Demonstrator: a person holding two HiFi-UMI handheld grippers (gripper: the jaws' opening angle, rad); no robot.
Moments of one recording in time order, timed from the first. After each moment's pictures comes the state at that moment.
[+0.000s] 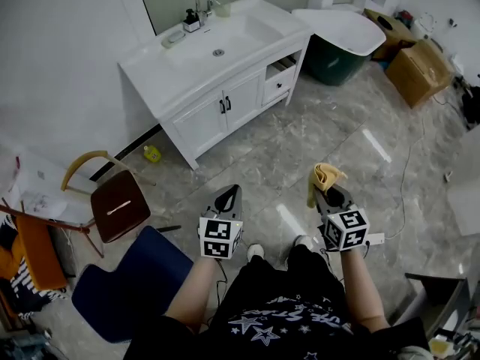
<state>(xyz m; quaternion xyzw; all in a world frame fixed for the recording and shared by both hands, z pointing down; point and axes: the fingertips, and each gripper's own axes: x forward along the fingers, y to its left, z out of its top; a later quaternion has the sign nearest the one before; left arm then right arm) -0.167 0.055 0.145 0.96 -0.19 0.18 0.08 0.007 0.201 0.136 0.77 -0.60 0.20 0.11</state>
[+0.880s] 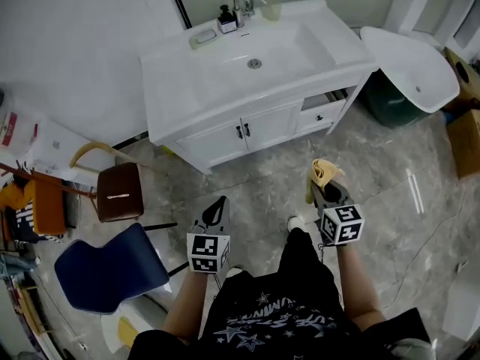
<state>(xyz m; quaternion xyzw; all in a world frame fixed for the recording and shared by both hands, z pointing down) -0.019 -0.101 0.176 0.88 -0.40 0.22 0.11 0.241 -0.060 0.222 0.63 -0.73 0.24 0.12</state>
